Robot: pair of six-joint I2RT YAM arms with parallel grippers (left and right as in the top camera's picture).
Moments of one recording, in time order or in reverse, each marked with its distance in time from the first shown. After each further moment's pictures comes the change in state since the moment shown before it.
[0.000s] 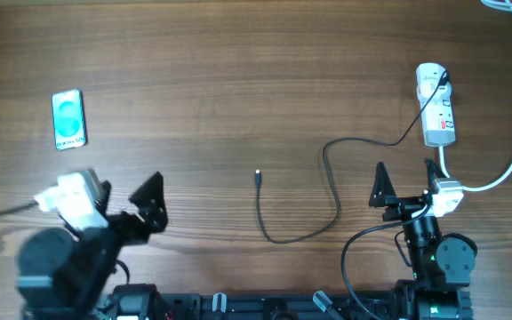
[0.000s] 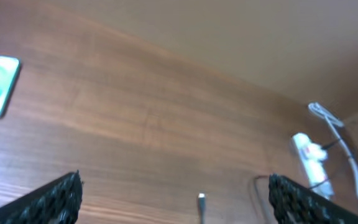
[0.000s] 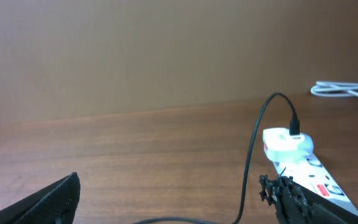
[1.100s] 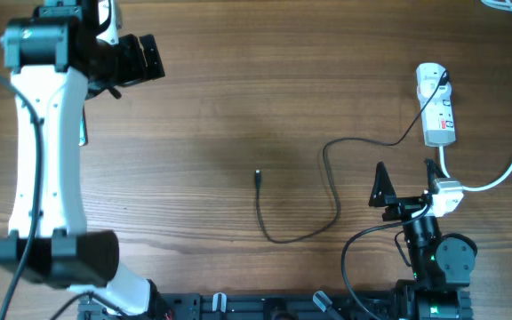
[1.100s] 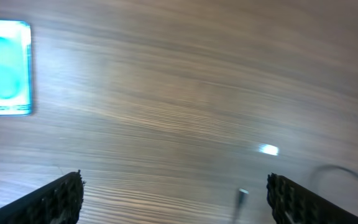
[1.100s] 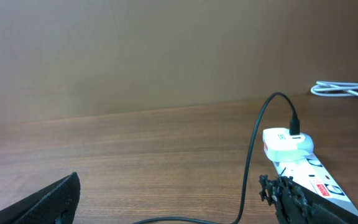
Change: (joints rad) left arm 0.000 1.321 1.061 -0.468 -0.104 0.150; right arm 0.000 0.000 0.000 0.000 0.000 0.000
